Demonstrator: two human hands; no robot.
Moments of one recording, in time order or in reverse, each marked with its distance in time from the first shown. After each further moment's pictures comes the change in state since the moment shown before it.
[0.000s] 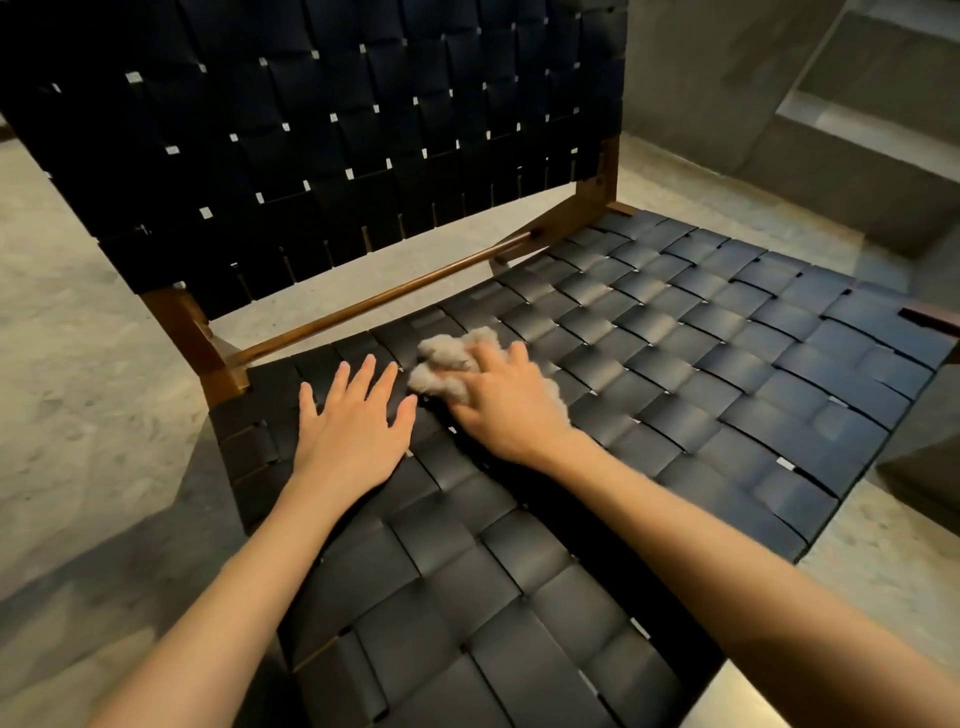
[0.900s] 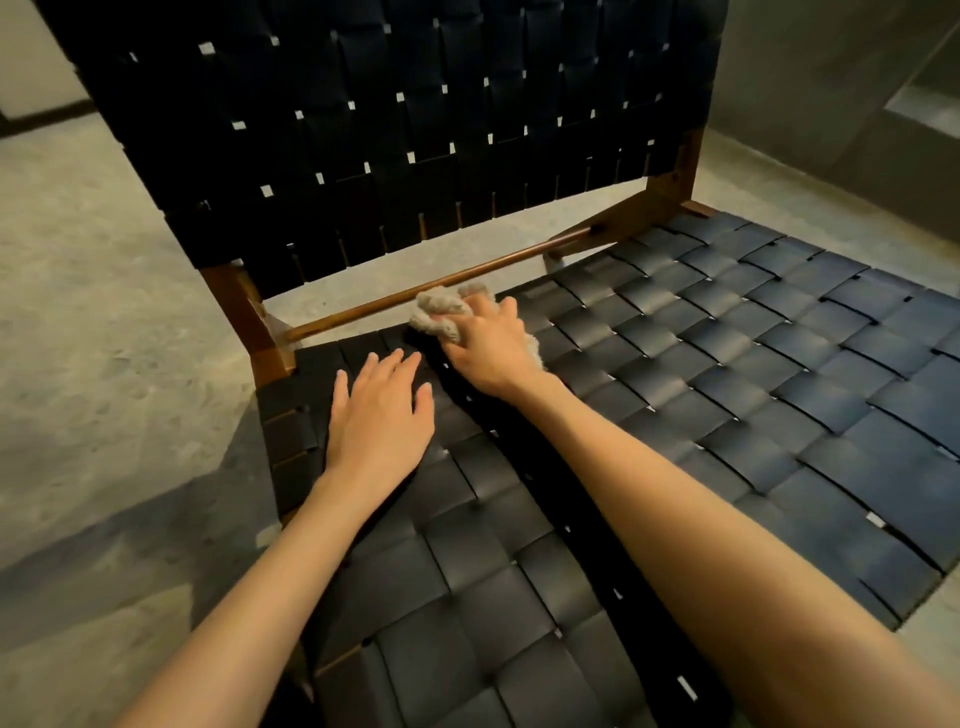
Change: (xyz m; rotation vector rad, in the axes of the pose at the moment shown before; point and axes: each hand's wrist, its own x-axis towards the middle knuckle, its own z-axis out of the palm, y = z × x) left_hand -0.004 0.002 -0.011 -0.200 0.128 -0.118; right_hand 0.090 -0.017 0.030 0.191 -0.017 -0.005
